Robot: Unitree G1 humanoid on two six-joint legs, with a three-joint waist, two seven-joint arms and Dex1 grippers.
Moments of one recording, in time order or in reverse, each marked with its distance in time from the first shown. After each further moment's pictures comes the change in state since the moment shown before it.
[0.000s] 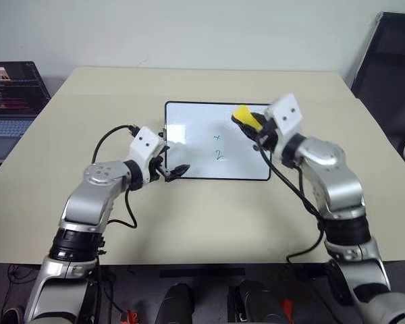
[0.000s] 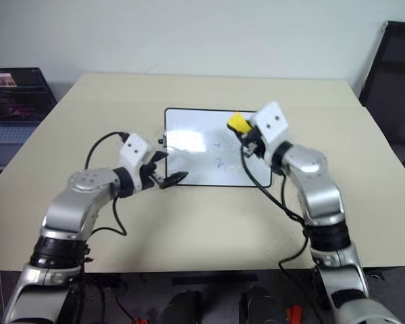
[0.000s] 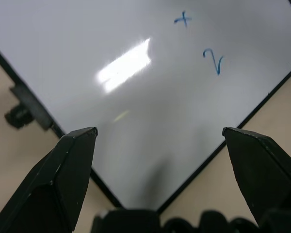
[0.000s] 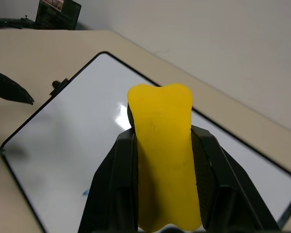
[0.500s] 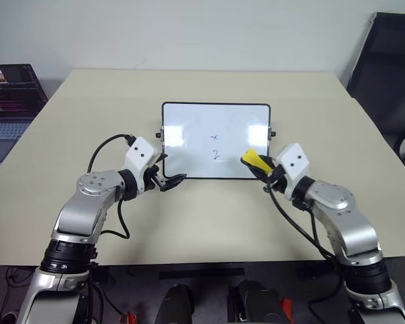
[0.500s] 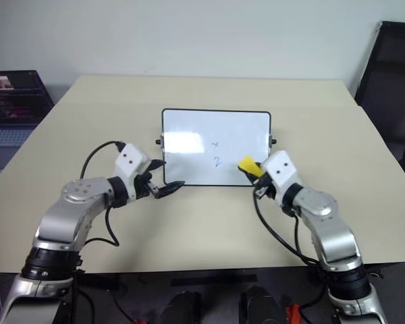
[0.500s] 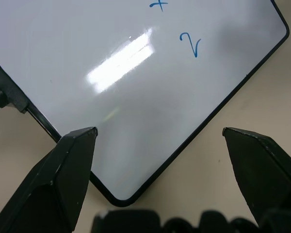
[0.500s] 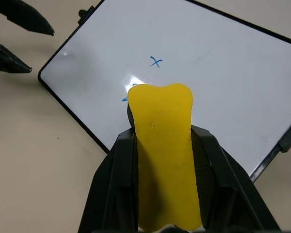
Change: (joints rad) left arm 0.064 0.013 0.012 0.003 -0.015 -0.079 -0.023; right arm 0.233 -0.060 0.093 -0.126 -0.002 -0.007 -0.047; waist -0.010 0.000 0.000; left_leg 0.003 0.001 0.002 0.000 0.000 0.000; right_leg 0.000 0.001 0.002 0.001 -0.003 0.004
